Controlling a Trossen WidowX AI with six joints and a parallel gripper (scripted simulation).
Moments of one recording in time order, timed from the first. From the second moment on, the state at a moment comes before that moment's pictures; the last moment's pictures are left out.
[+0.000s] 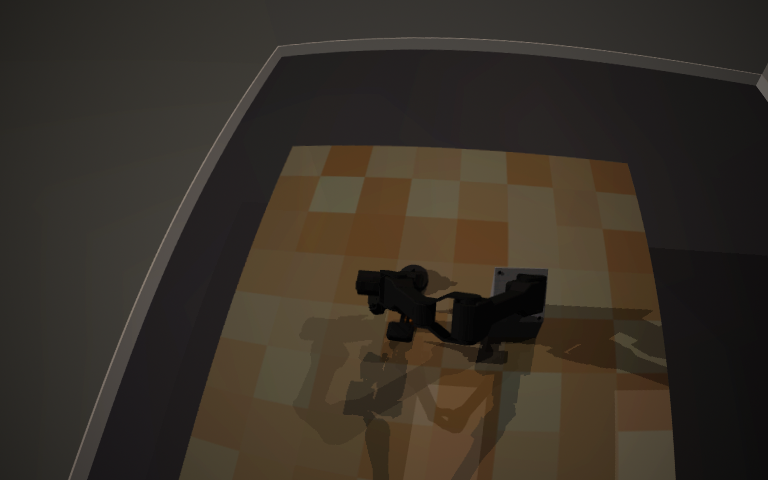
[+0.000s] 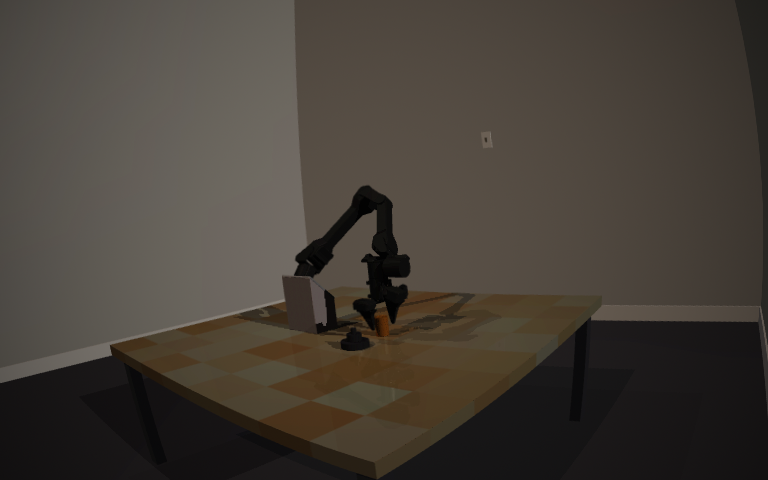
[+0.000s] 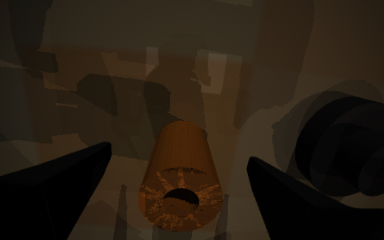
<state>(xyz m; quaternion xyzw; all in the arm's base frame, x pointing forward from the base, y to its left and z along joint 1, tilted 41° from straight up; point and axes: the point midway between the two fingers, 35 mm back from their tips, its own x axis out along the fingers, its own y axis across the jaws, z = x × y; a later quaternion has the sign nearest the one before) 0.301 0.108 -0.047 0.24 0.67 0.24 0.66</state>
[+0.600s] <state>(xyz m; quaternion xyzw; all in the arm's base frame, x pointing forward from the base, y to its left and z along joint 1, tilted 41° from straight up) 0.297 0.119 -0.061 0.24 0.67 0.24 0.65</state>
